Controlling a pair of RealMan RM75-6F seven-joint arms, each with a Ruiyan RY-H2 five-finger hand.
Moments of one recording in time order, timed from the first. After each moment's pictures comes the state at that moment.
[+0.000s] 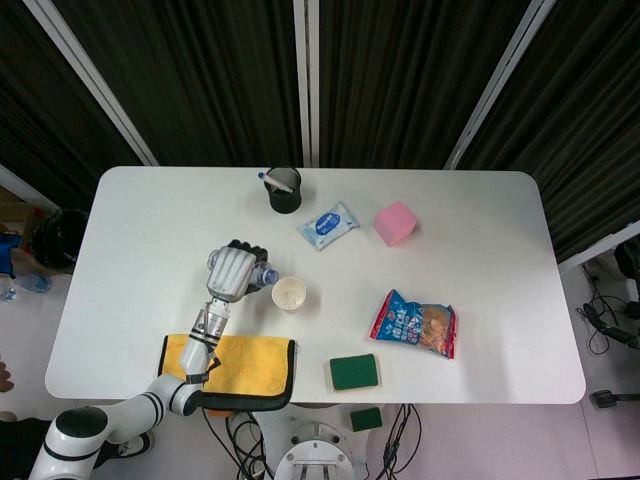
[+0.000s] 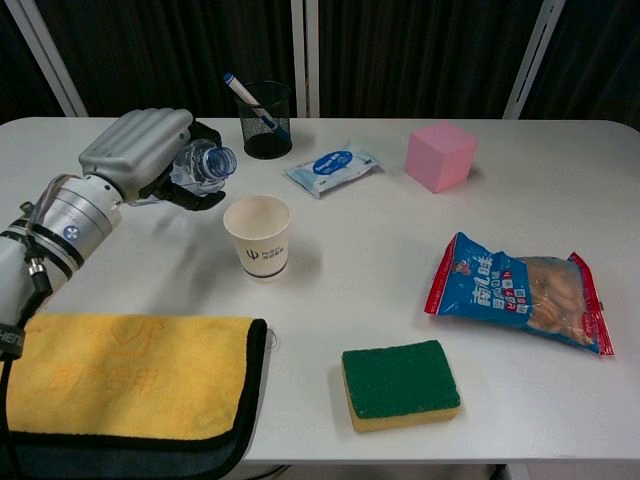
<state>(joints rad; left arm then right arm) -0.67 -2.02 -0.20 -0.83 1.40 1.24 0.03 0.08 -1.06 0.16 -1.48 -1.45 1.54 0.25</state>
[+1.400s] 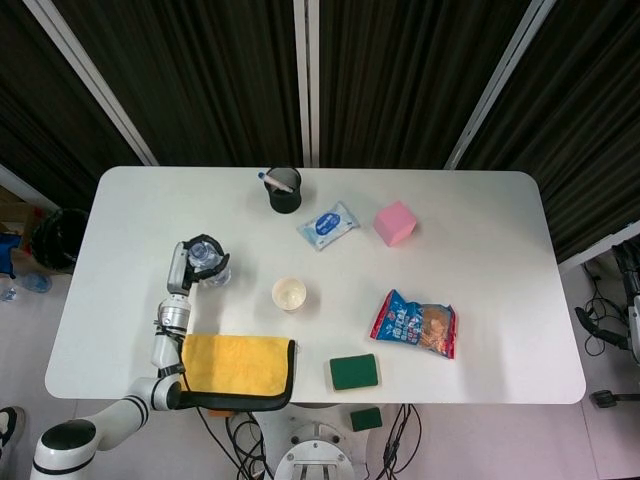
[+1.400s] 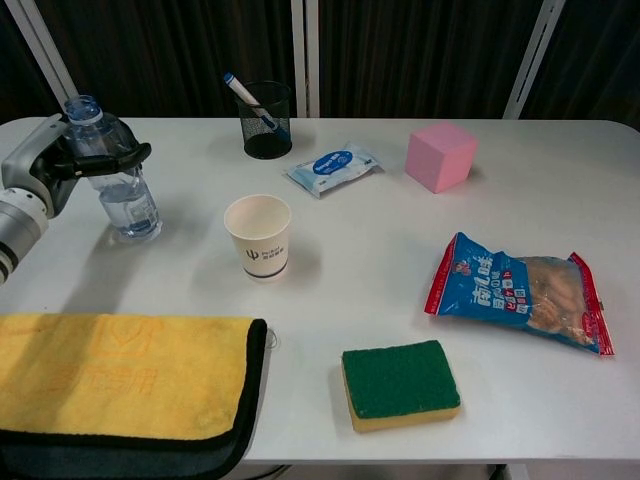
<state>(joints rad) -0.58 -2.03 -0.31 -0.64 1.32 1.13 -1.09 0.09 -1.04 0.15 -1.53 -1.44 1.50 0.19</state>
